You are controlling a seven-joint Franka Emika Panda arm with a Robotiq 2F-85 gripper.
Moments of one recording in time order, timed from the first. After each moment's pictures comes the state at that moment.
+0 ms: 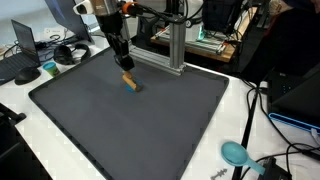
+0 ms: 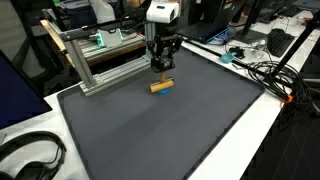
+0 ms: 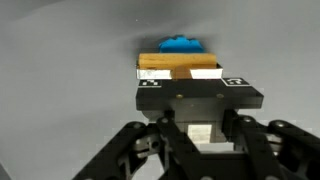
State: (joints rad) arm -0.02 0.27 -0.06 -2.02 0.01 2.30 0.19
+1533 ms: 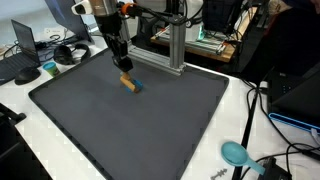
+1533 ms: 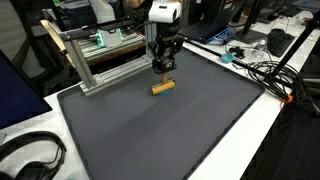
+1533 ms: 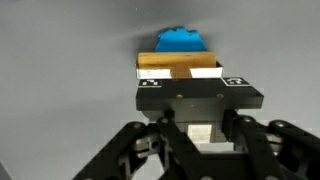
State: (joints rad) arm -0.02 0.28 -0.05 -2.01 0.01 2.33 0.16
